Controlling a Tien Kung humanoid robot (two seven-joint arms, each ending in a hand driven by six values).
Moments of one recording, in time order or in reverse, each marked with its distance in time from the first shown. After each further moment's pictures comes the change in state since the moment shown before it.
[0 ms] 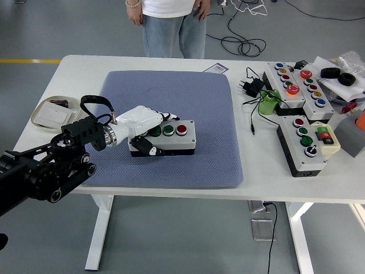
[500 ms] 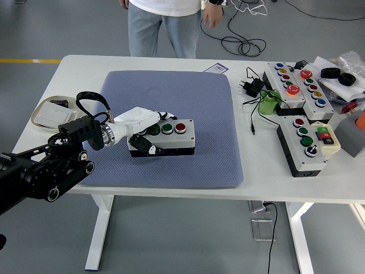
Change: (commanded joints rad) left arm 0.010 0.019 -0.041 -0.040 -0.075 -0.056 0.017; right arm -0.002 0.001 0.005 0.000 -0.009 0.002 -0.002
